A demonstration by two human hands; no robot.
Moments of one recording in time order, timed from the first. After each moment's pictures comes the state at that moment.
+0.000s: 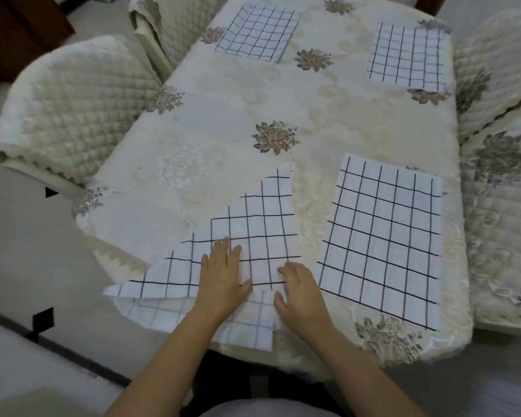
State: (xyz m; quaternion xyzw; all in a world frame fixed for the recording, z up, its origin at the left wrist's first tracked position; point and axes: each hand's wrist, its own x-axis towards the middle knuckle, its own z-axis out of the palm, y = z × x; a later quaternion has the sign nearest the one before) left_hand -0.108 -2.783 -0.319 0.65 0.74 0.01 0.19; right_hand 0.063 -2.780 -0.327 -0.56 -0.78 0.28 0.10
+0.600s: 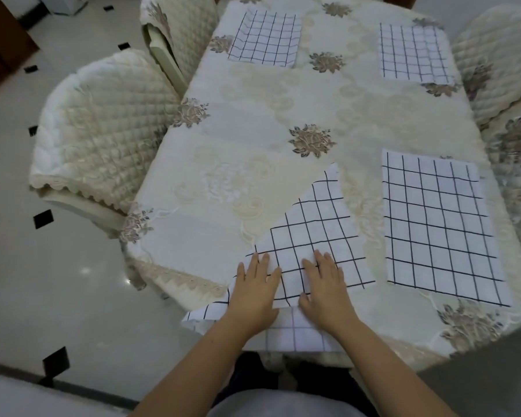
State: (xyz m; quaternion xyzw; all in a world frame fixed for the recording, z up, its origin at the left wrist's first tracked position) left_hand -0.221 -2.787 -0.315 0.77 0.57 -0.15 0.23; right_hand -0.064 -2.783 -0.326 -0.64 -0.74 0.20 -0.04
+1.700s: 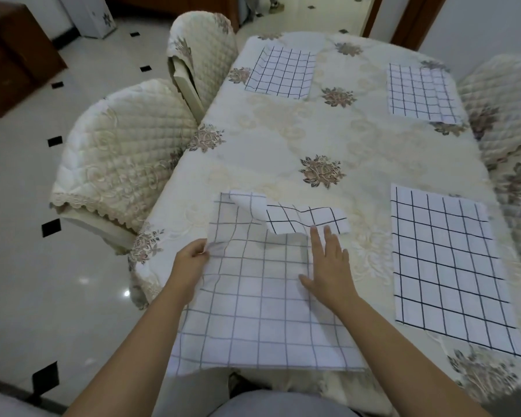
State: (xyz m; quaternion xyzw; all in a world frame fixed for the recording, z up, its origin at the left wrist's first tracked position) left_hand -0.326 -2.716 -0.289 0.30 0.70 0.43 0.49; right_hand -0.077 -2.700 -0.290 -0.64 -0.75 0.18 0.00
